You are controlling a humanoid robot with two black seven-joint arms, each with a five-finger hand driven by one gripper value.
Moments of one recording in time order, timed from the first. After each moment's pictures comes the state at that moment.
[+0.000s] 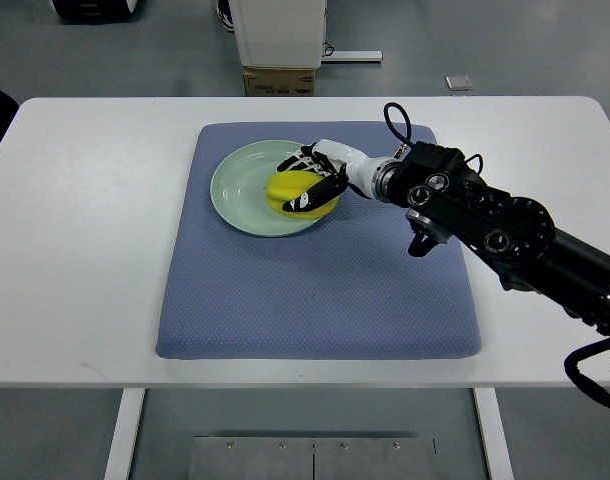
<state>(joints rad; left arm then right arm) -0.01 0.00 -0.10 -0.22 0.09 0.06 -0.21 1.07 0.00 0.43 0.80 -0.92 0.09 -0.22</state>
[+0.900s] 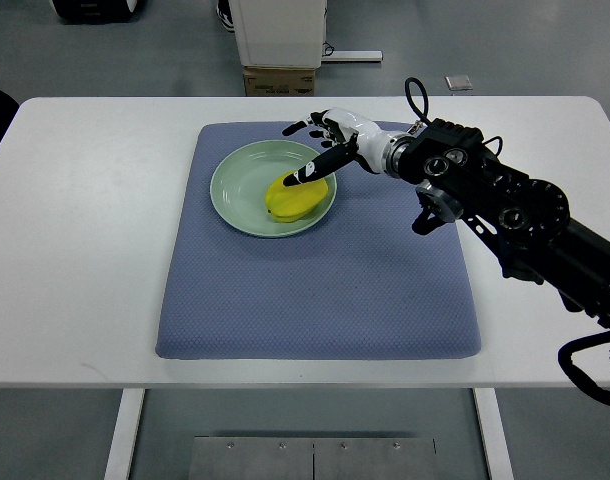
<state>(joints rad) -0.01 0.00 -0.10 -0.22 0.09 0.06 -0.21 1.06 0.00 0.59 0.78 -0.89 0.09 -0.22</state>
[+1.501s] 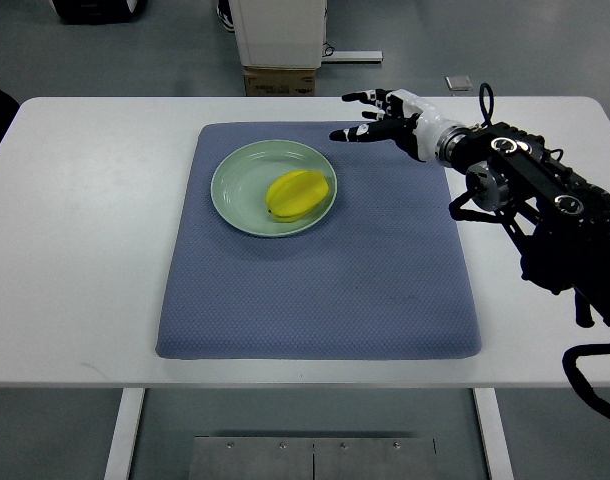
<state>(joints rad) -0.01 0.00 -0.10 -0.22 0.09 0.06 -0.21 0.96 -0.03 0.92 0.73 -0.82 0.07 -0.22</state>
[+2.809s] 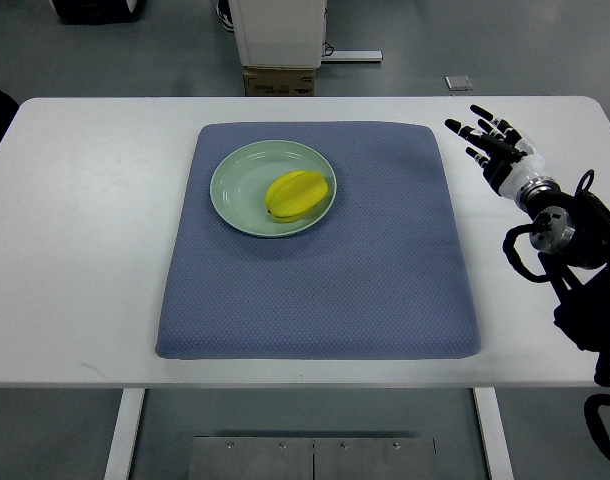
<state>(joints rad) -0.01 0.00 -0.10 -0.22 0.09 0.06 -0.21 0.72 -0.09 1.20 0.73 -0.58 -0.09 -0.03</state>
